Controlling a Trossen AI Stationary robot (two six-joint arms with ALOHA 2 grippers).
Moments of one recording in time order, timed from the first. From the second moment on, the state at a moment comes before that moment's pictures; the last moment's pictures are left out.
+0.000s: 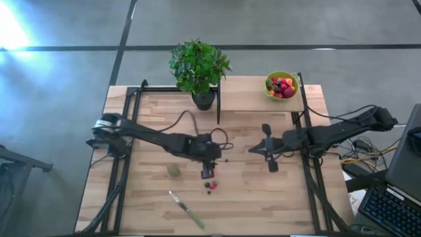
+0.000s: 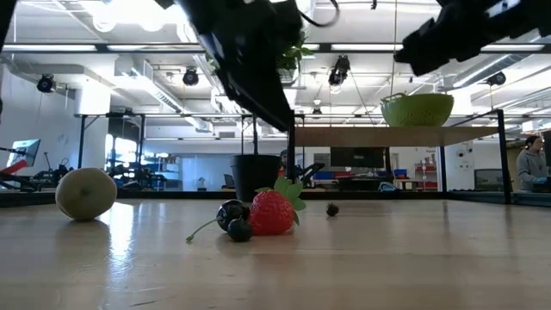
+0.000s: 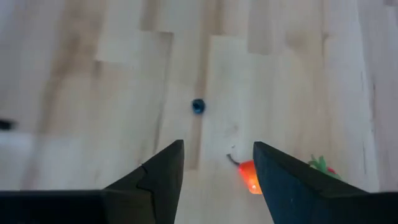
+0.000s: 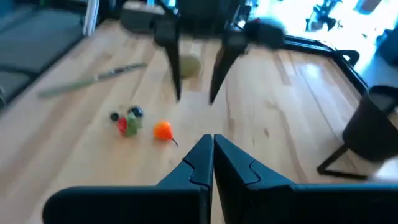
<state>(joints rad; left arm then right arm) -0.17 1.76 1.31 -0.44 -0.15 -0.21 0.23 0.89 0.49 0.01 0.16 -0.02</state>
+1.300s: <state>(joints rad) -0.24 1.19 0.68 0.12 -0.48 -0.20 0.22 1.86 1.07 -0.15 0.03 -0.36</state>
